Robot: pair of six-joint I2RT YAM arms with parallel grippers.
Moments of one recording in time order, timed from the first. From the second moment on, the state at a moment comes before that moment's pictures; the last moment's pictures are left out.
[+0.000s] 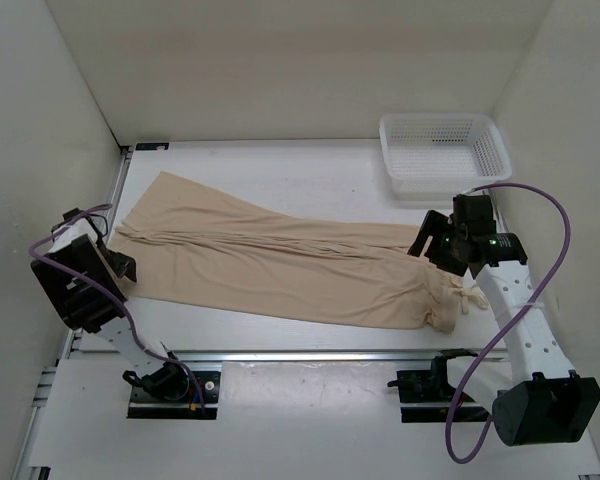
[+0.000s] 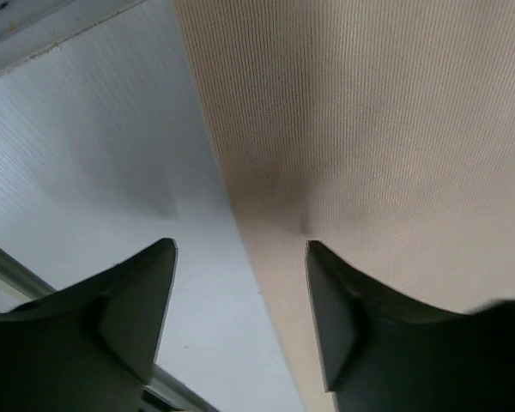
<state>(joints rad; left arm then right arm) 0.59 1.78 1.16 -0.88 -0.15 -0.56 0.11 1.04 0.99 -0.89 -0.04 0.47</state>
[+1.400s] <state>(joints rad) 0.63 1.91 1.26 -0.89 -0.10 -0.55 0.11 1.06 1.01 -0.90 -0.05 0.47</state>
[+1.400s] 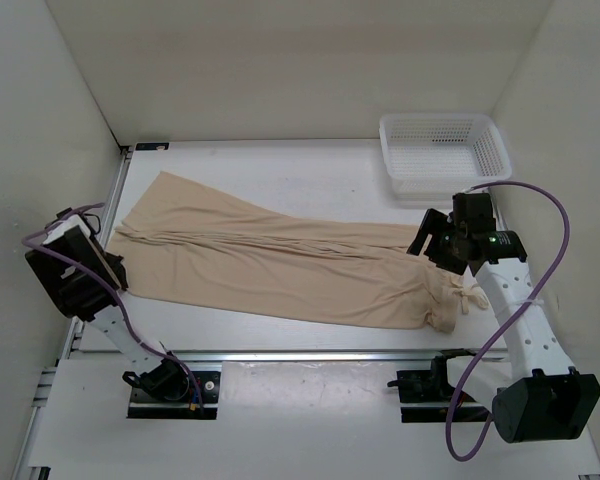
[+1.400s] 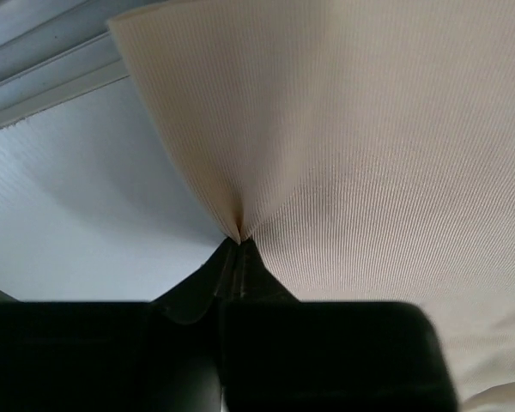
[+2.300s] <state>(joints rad) 0.62 1.72 1.24 -0.89 -0.07 -0.57 -0.09 0.86 0.69 -1.11 -0.11 0.75</state>
